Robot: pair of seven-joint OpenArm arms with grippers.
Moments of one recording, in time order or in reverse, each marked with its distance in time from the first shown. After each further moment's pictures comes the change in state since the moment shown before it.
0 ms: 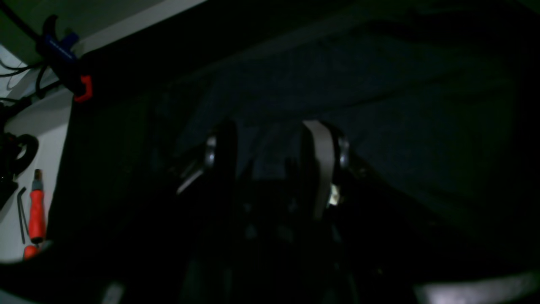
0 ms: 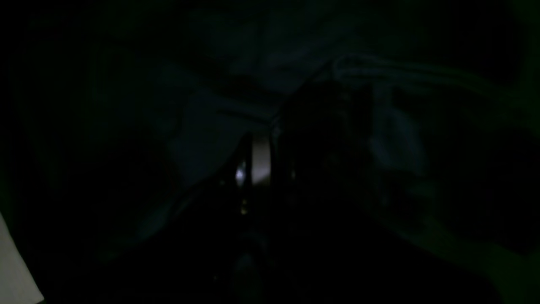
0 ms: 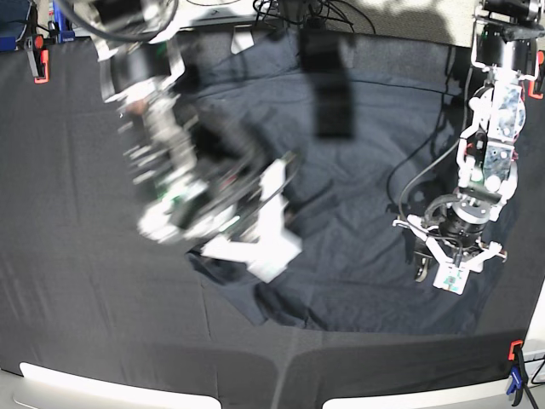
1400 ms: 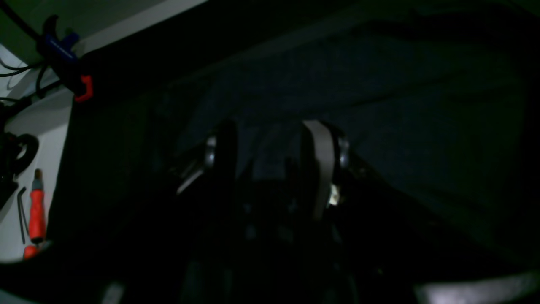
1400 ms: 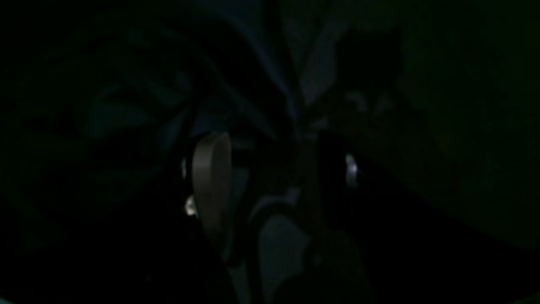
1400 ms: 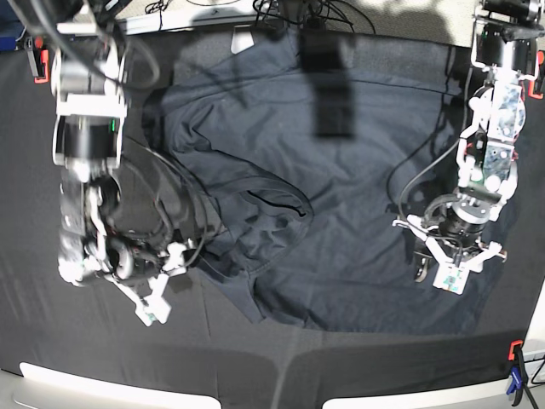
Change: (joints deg) left arm 0.0 0.0 0.0 0.0 0.0 0.0 -0.3; right arm 17.8 8.9 18.7 -33.0 2.8 -2.8 0.6
